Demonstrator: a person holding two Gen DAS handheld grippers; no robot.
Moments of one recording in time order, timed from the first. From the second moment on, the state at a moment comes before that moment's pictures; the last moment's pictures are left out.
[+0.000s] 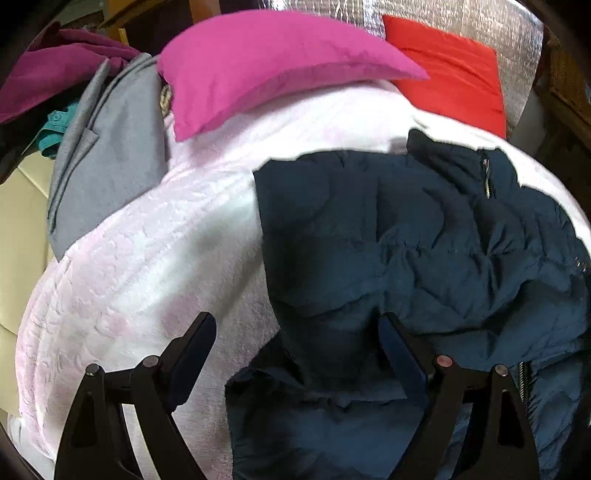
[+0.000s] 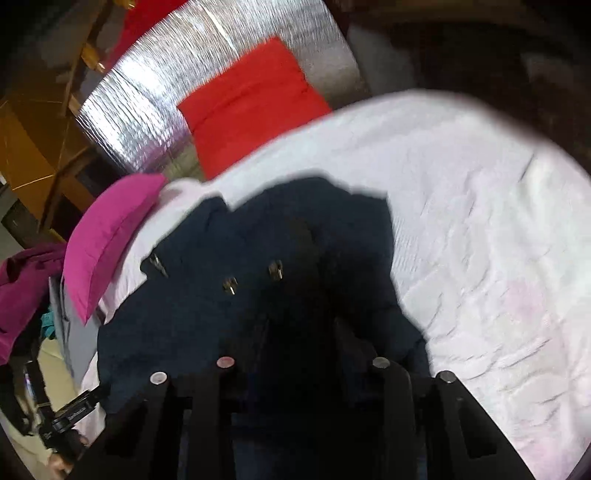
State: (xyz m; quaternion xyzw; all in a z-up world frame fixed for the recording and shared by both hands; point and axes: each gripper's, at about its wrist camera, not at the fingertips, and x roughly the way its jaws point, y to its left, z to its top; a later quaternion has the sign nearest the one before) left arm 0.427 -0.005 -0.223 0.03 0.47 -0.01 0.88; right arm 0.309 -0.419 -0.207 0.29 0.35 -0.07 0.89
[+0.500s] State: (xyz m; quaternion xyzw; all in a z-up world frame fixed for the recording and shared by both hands) left arm 0.430 -0.010 -0.240 0.05 0.50 -0.01 0.87; right arm 0.344 -0.377 -0.240 0.27 0.44 0.01 0.86
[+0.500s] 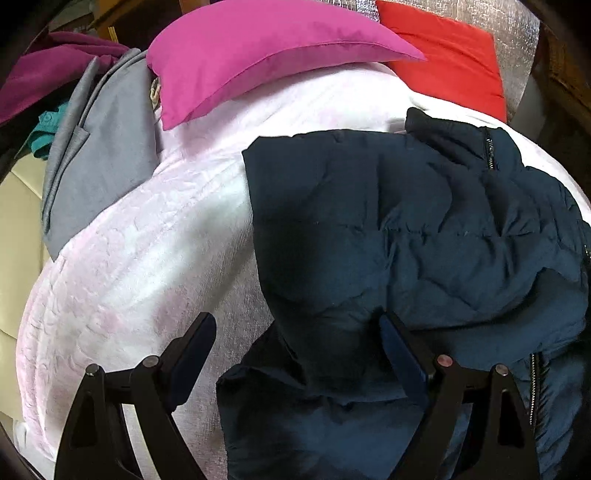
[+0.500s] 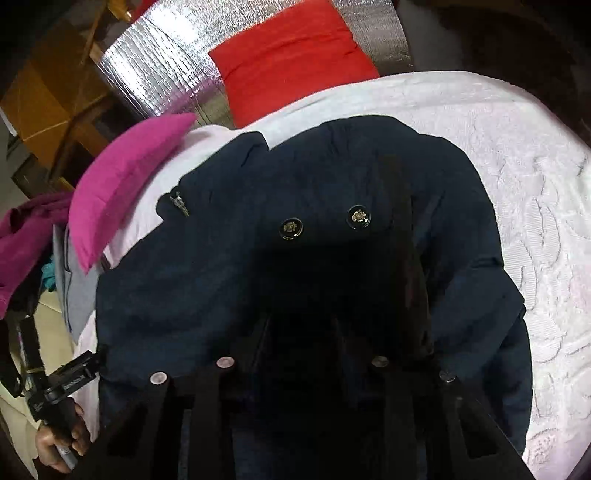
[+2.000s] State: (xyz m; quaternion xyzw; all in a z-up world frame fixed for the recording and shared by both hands) left arm 0.184 0.100 -0.256 -0.12 0.56 -0.05 0.82; right arm 0.047 -0.448 -0.314 0.43 0.42 0.12 0.79
